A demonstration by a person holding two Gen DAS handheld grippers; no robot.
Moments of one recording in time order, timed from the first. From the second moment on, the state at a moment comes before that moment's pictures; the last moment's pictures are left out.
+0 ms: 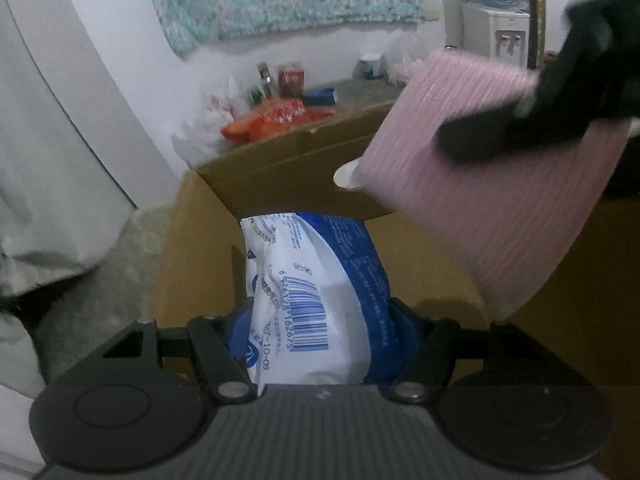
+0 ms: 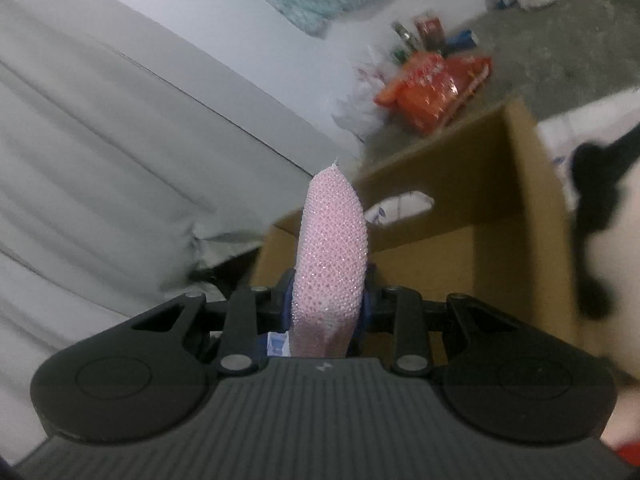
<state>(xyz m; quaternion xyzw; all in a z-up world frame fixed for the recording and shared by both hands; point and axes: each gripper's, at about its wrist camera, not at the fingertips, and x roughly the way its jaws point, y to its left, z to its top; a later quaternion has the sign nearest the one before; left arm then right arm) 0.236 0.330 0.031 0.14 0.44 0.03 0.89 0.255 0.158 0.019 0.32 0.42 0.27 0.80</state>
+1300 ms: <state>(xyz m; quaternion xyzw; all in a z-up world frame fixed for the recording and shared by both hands) 0.248 0.351 0.012 0.11 0.46 0.08 0.88 0.293 0.238 -0.077 0.23 0.49 0.18 0.82</state>
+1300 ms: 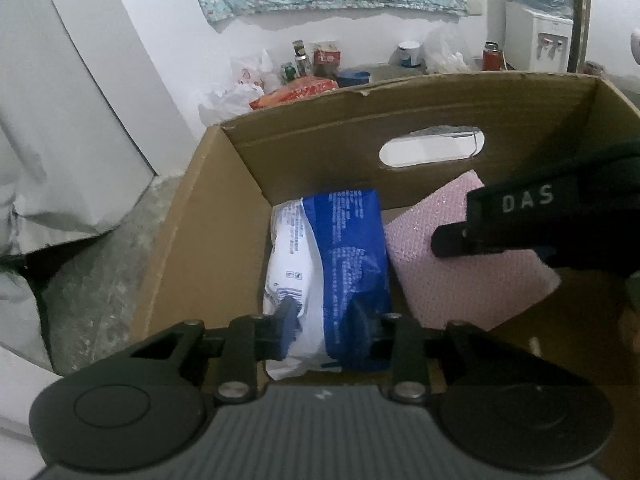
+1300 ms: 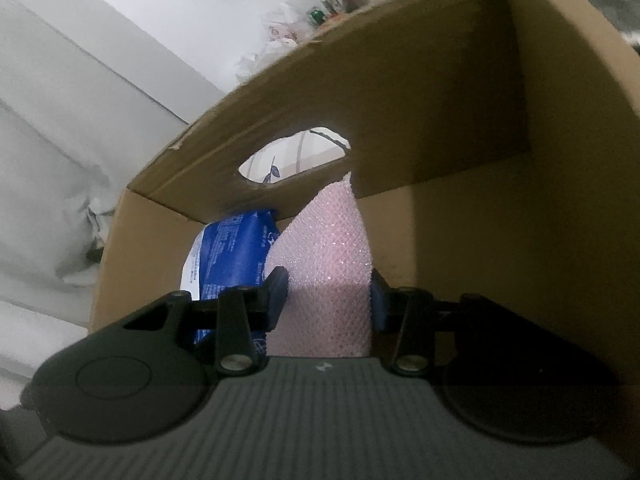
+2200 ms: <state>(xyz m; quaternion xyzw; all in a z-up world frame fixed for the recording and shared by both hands) 0.156 0.329 0.075 0.14 0.35 0.08 0.92 0.272 0.252 -0.049 -0.03 0.56 0.20 0.80</state>
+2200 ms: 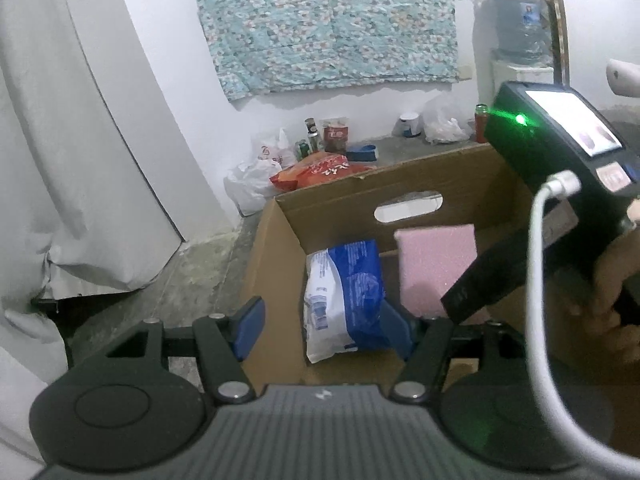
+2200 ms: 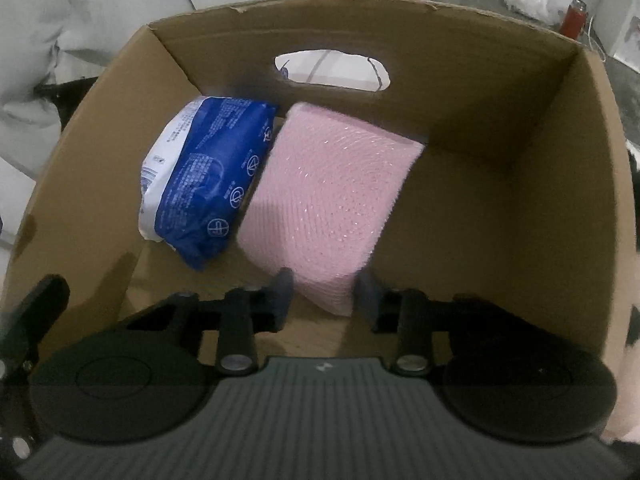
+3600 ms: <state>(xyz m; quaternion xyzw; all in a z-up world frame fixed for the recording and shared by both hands) 0.157 0.367 0.048 0.08 0.34 0.06 0.93 0.320 0.243 -0.043 -0.02 0.51 0.23 0.83</state>
